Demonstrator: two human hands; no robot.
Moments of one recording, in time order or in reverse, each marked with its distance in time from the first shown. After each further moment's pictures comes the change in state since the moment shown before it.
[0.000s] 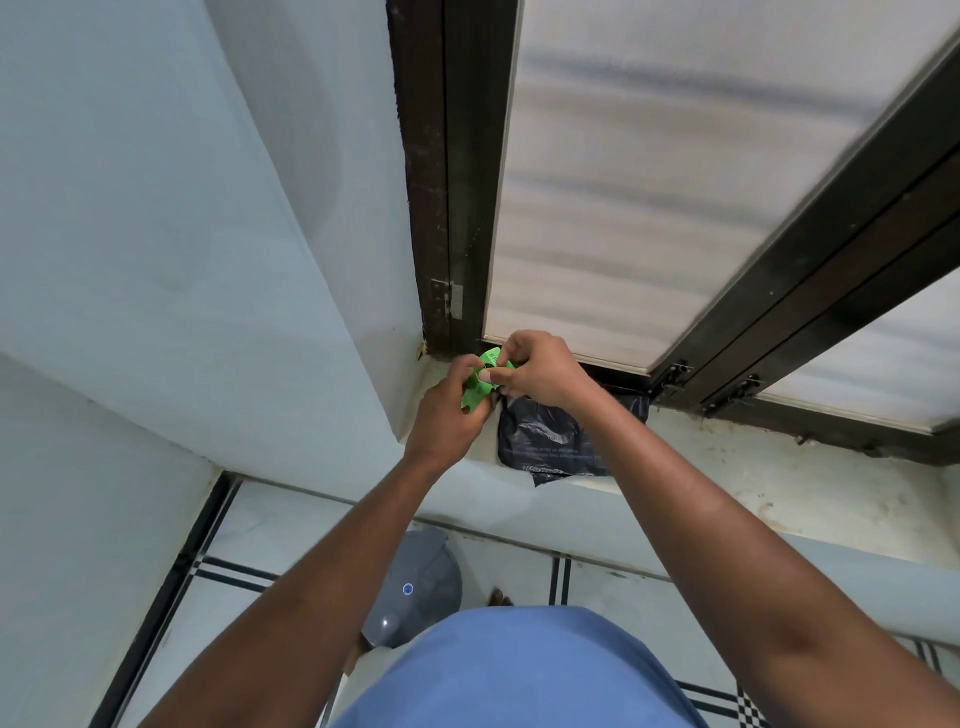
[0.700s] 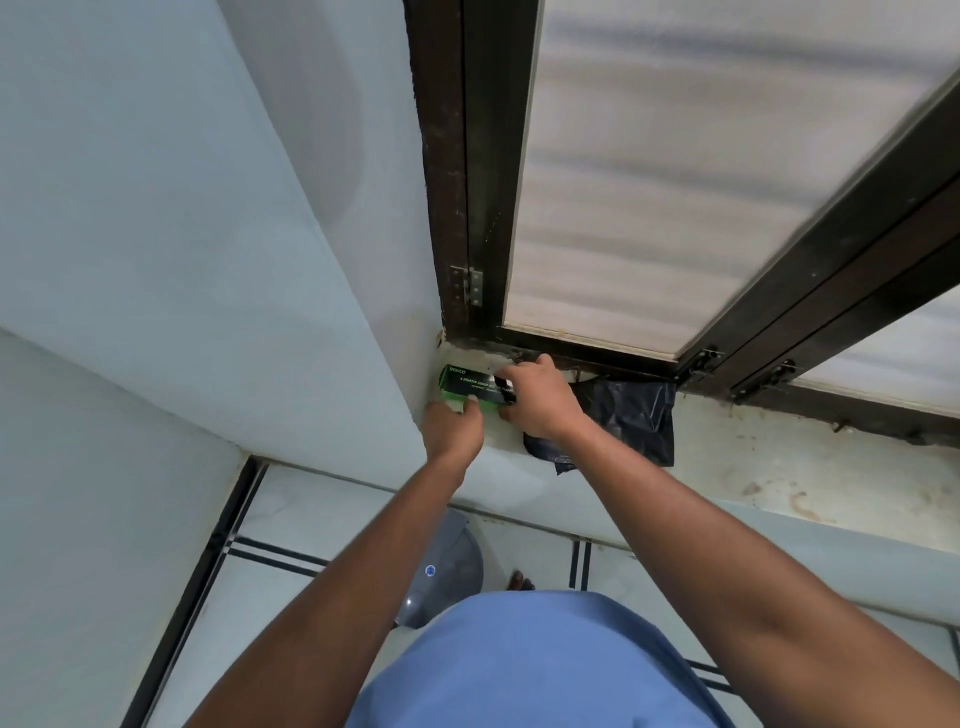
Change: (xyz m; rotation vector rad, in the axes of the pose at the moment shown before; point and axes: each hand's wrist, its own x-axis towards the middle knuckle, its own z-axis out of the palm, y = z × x) left_hand -0.012 -0.020 0.015 -0.339 0.171 -0.849; right_hand -0.005 0.031 0.061 -0.654 -0.010 -0.167
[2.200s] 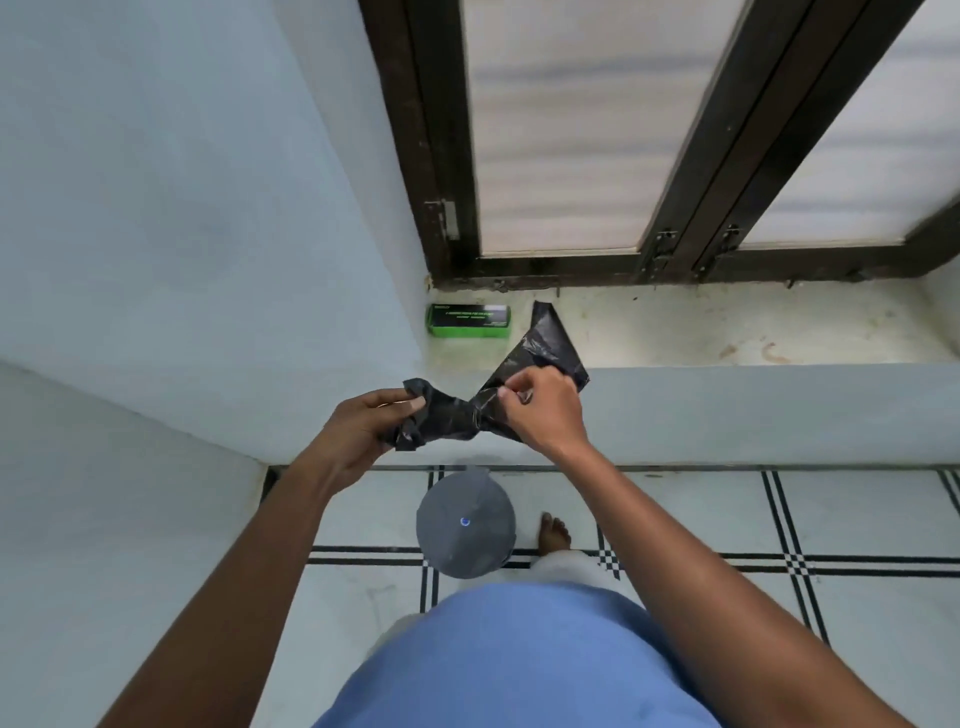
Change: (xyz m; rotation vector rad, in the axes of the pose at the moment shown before) left_hand -0.059 -0.038 -0.191 -0.141 -0.582 0.026; right_hand -0.173 -0.083 0.042 0.654 0.229 0.471
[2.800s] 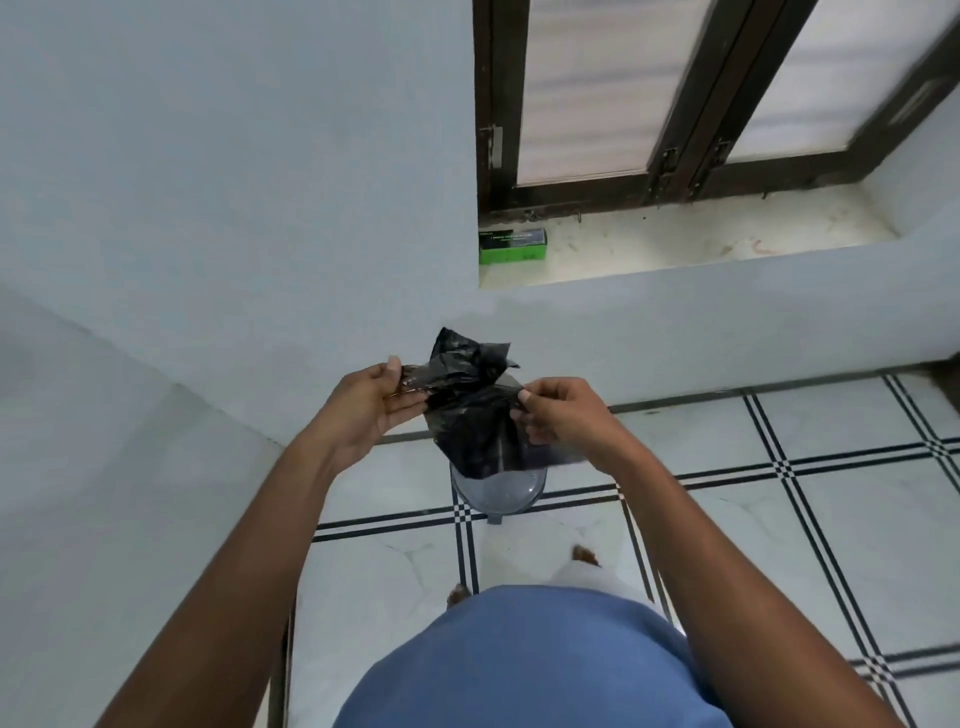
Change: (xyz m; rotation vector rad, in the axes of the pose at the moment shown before) left_hand -0.128 -0.046 -0.150 0.010 -0.149 0.050; right_hand -0.219 -0.049 0.108 0.613 -0.160 0.163
